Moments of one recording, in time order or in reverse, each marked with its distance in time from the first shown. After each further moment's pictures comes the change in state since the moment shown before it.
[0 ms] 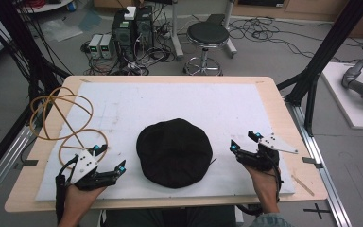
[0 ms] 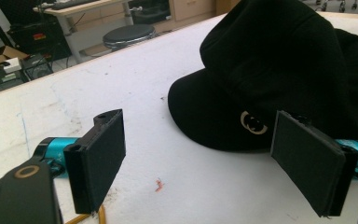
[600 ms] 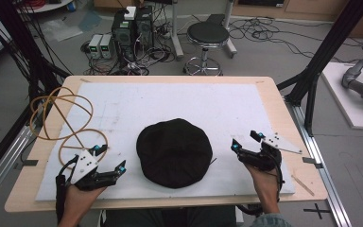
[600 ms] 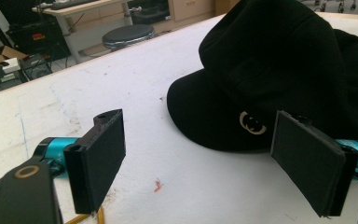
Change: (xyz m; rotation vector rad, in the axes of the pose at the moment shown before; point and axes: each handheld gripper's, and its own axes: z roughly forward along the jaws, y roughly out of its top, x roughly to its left) left arm 0.000 0.000 0.000 0.002 -0.004 -0.001; right arm -0.002 0.003 -0.004 -0.020 0.003 0.057
